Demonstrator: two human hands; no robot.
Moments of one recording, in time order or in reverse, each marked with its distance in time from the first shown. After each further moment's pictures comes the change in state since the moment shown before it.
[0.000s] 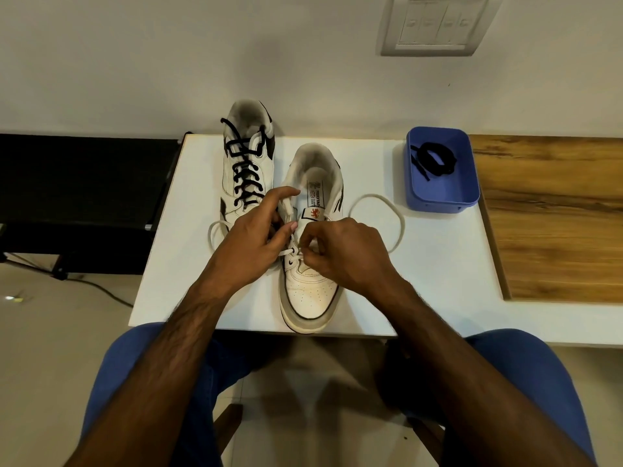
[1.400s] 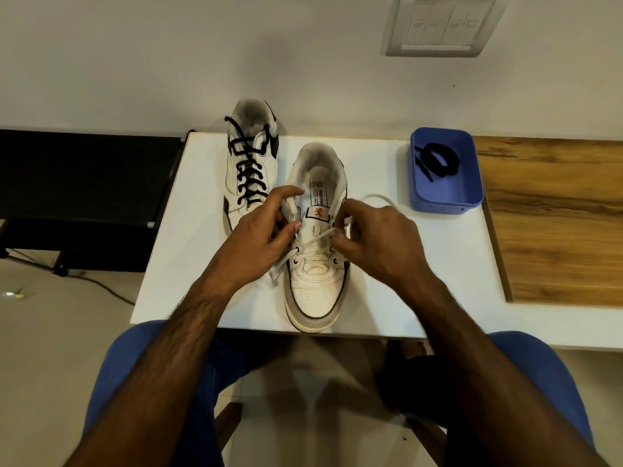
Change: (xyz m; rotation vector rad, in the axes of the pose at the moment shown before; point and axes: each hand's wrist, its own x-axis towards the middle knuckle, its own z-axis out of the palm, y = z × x) left_hand 0.001 0.000 -0.001 -0.026 -0.013 0.008; right_hand -0.009 0.023 -0.018 0.030 0.167 0.104
